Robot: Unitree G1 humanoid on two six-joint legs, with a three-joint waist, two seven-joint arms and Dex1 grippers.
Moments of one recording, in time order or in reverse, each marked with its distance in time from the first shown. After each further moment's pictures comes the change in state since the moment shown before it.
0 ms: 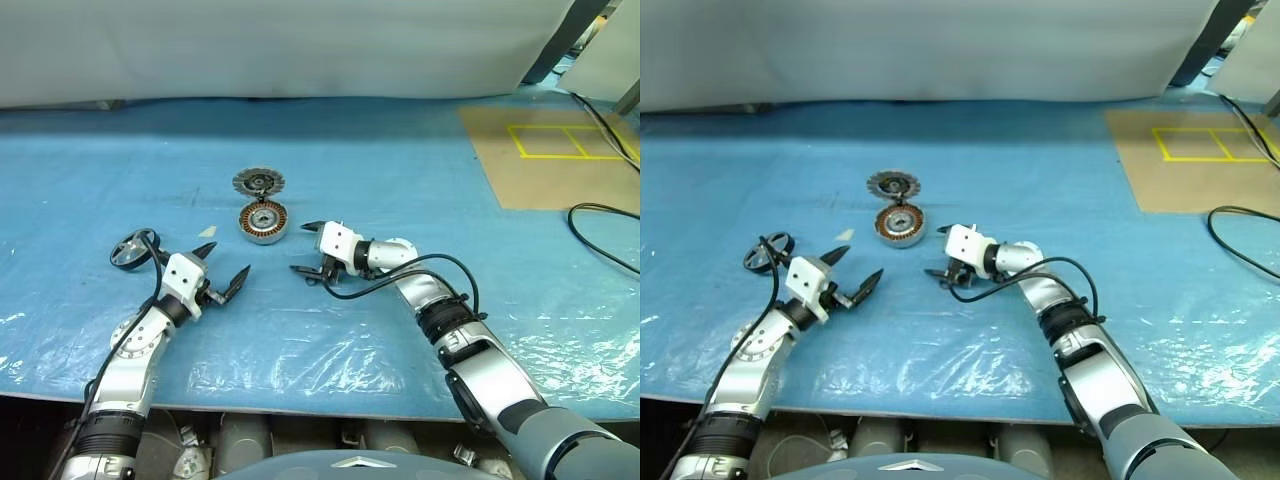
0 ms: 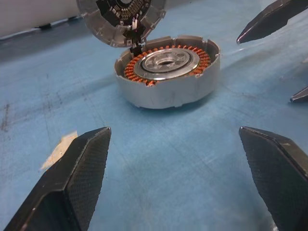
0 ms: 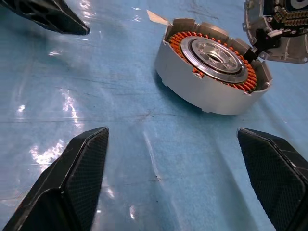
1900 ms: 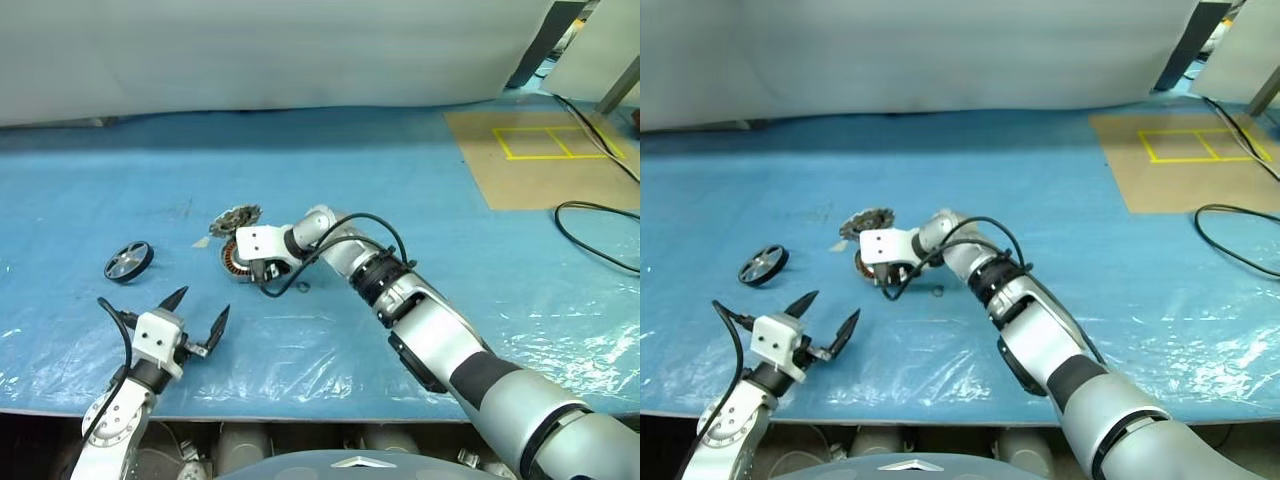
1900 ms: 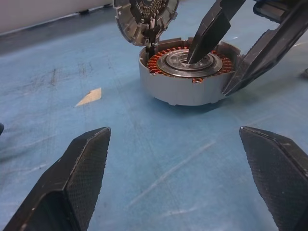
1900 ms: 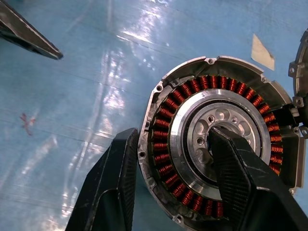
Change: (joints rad) left arm 0.433 -0.055 0.040 -0.315 -0.002 -0.031 0.153; right arm -0.282 0.255 0.170 0.100 -0.275 0.346 0.255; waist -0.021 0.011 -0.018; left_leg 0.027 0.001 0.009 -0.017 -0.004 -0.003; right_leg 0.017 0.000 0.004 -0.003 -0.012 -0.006
